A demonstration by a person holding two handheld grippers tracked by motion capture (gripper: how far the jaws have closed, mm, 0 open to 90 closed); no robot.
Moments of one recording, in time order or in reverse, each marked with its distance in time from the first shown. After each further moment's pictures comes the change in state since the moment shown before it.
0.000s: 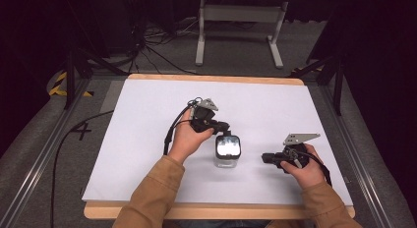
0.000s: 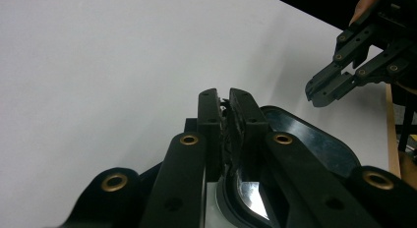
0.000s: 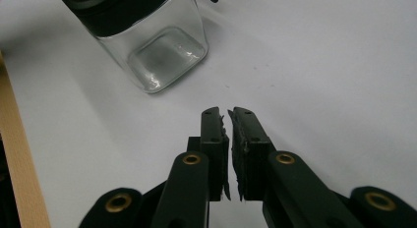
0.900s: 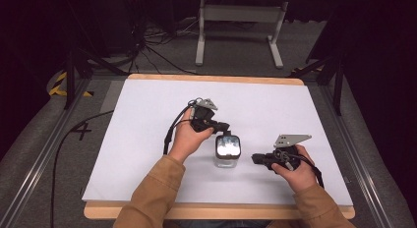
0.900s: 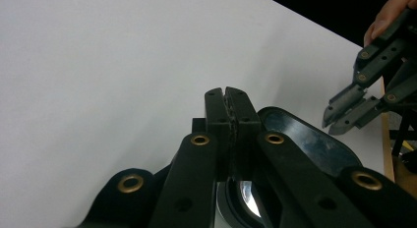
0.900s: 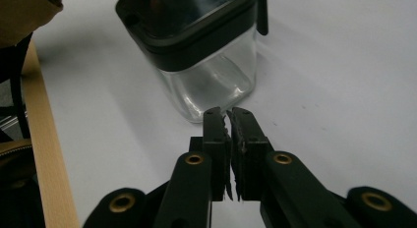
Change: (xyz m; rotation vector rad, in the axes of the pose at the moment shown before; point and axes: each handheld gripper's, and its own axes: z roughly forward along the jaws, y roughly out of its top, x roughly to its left) left arm 0.004 -0.002 0.003 -0.009 -0.021 -0.040; right arm 0.030 0.016 0.011 -0.043 0.047 -0.084
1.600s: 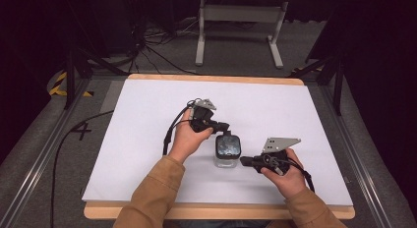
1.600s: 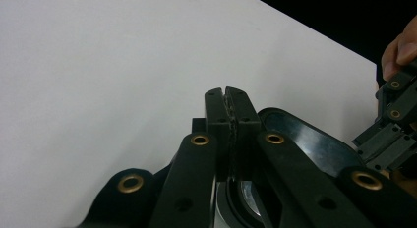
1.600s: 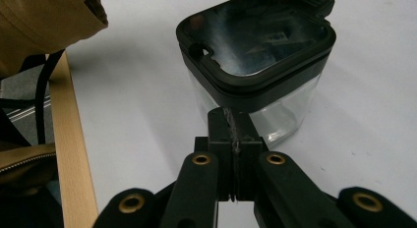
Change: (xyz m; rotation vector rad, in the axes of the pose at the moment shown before) left arm 0.003 -0.003 0.000 -0.018 -0.012 -0.014; right arm 0.027 0.013 0.015 -0.047 0.039 -0.095
